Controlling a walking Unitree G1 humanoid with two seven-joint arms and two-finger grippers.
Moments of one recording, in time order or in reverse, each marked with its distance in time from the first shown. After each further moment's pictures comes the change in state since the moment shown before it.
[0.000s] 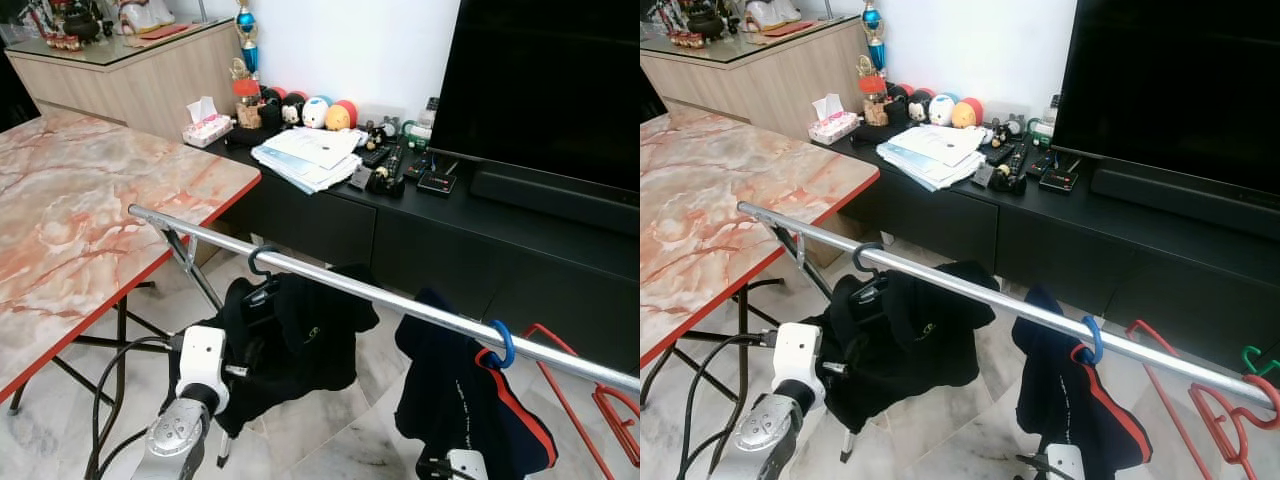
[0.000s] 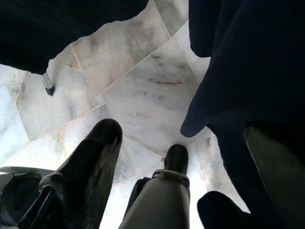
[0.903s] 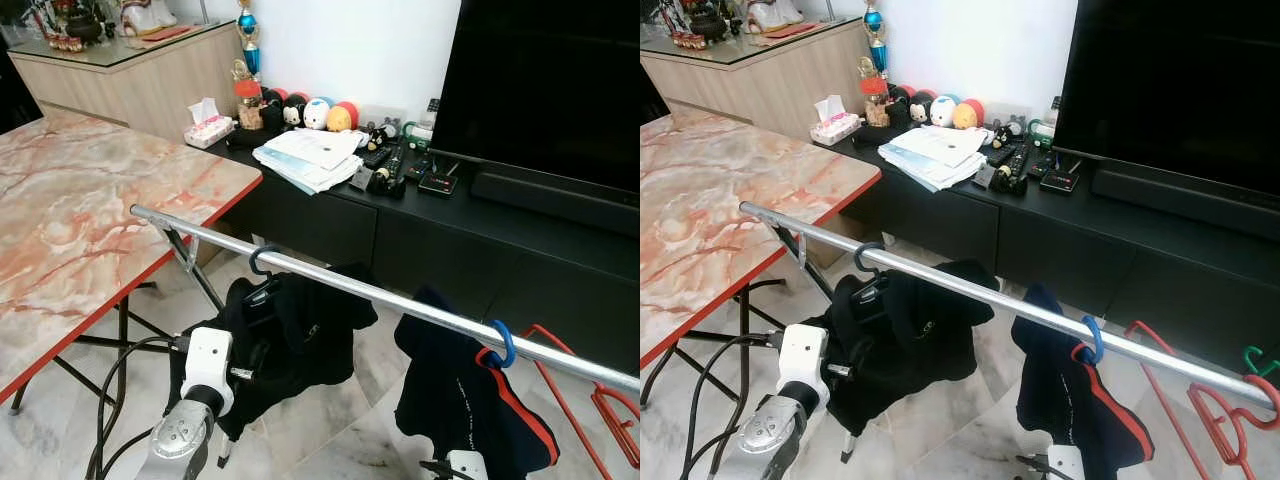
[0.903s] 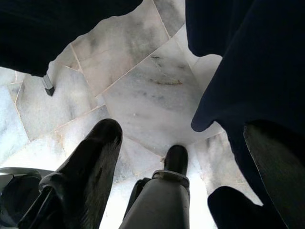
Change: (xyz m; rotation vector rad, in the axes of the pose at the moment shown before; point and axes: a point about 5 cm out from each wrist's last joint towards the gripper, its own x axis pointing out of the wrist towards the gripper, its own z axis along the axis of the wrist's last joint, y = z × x) left arm -0.001 -0.005 0.000 0.014 0.000 -0.023; right arm 0.000 0.000 0.000 0.002 0.000 -0.003
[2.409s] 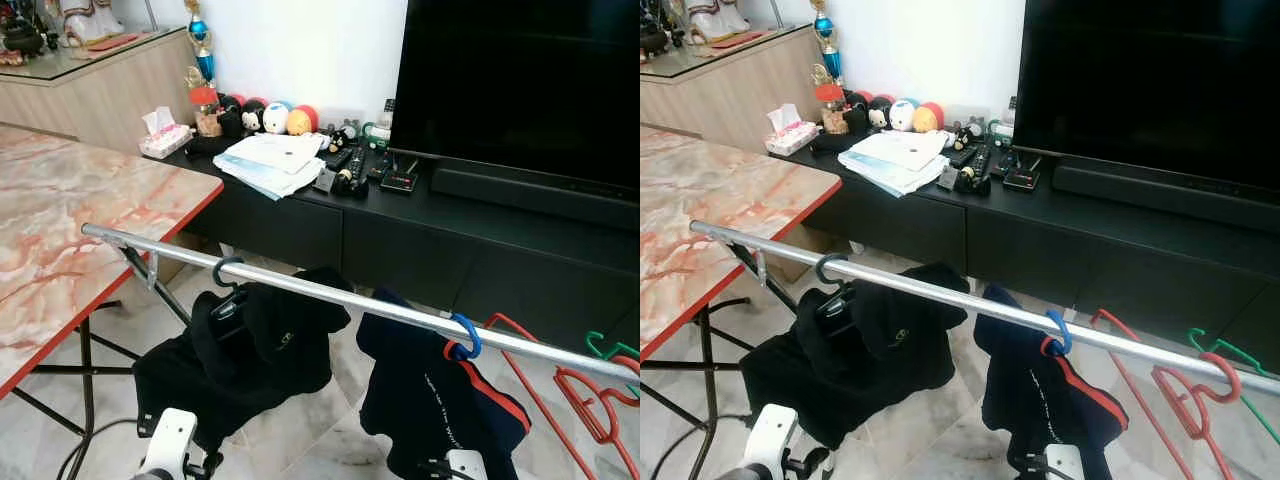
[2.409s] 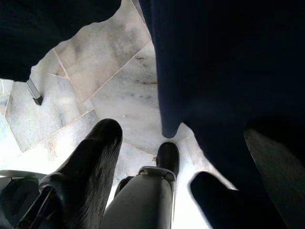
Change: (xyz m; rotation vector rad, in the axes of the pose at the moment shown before) left arm -0.050 0.043 -0.117 -0.016 0.668 0.058; right arm 0.000 0.000 0.001 -0.023 0.006 0.008
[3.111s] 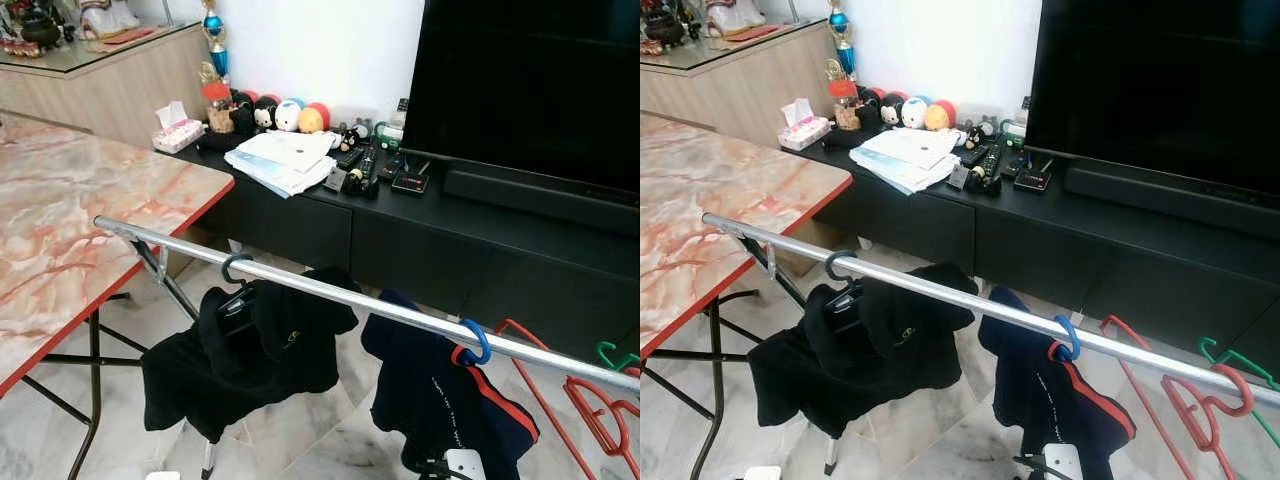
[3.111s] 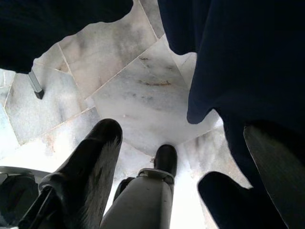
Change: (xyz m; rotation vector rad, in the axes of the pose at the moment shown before) left arm -0.011 -0.003 -0.063 -0.146 0.216 0.140; right arm 0.000 0.000 0.000 -0.022 0.000 0.003
